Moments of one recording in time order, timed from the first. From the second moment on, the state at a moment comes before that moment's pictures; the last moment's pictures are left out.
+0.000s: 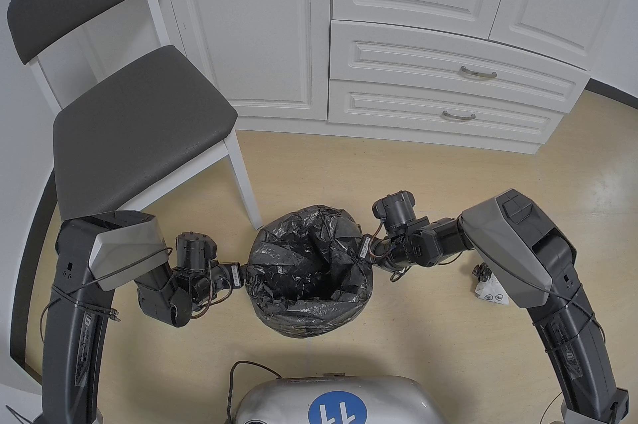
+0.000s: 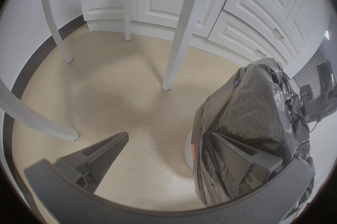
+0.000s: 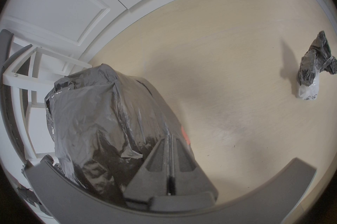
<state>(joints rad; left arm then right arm) -0.23 2.61 -1.02 -1.05 0.01 -0.25 0.45 2.72 -1.83 -0.07 -0.02 0.72</state>
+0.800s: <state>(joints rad) -0.24 2.59 -1.03 -1.05 0.02 -0.25 0.47 2.35 -1.44 -0.14 -0.11 0.63</state>
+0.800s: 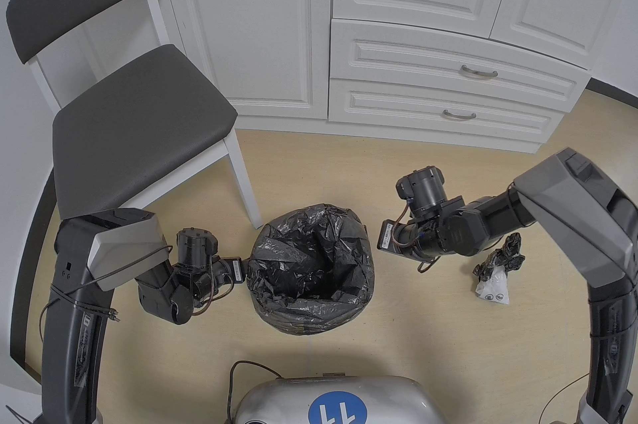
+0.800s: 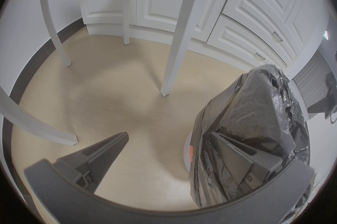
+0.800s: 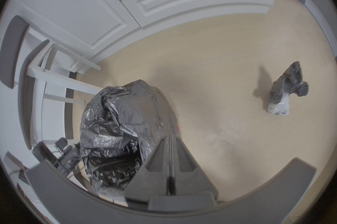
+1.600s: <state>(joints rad) -0.22 2.27 -0.50 -1.16 0.04 -0.12 0.38 1.93 -0.48 -1.06 -0.25 0.12</state>
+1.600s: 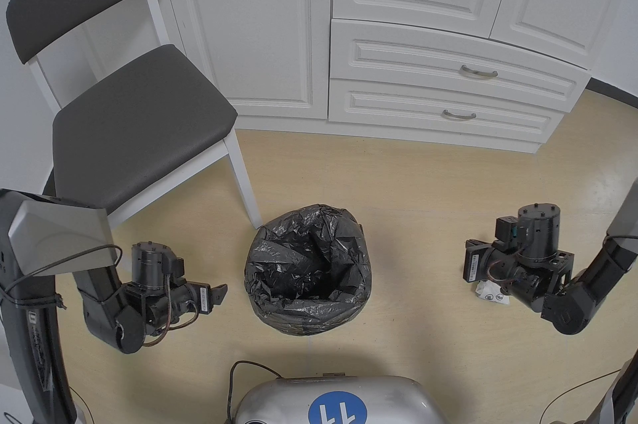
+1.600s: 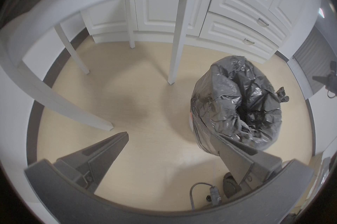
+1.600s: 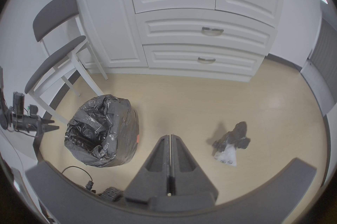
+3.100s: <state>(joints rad) -0.22 1.22 -0.12 -0.67 0.04 -0.04 0.29 1.15 -0.64 -0.13 -0.28 0.06</state>
